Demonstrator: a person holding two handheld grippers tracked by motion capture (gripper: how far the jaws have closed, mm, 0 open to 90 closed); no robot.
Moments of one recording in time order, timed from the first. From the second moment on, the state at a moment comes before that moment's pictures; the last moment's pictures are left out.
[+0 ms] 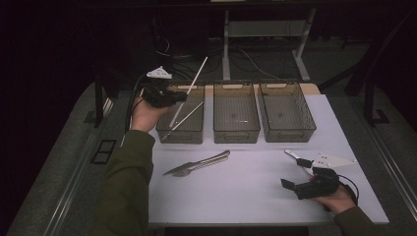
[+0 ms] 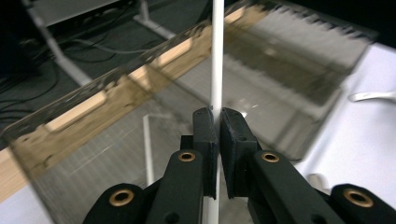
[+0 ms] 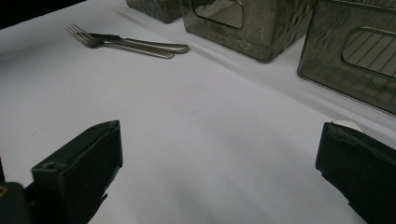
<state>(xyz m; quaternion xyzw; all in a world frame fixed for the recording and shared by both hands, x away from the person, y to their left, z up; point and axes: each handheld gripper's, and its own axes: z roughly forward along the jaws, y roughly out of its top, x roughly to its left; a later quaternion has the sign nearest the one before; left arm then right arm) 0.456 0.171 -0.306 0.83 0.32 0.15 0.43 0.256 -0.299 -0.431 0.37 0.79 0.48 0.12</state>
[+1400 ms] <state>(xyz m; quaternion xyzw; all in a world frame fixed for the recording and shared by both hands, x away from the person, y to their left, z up) 0.476 0.177 -0.391 0.85 0.39 0.14 0.33 0.256 -0.300 -0.431 0.37 0.79 0.48 0.12</state>
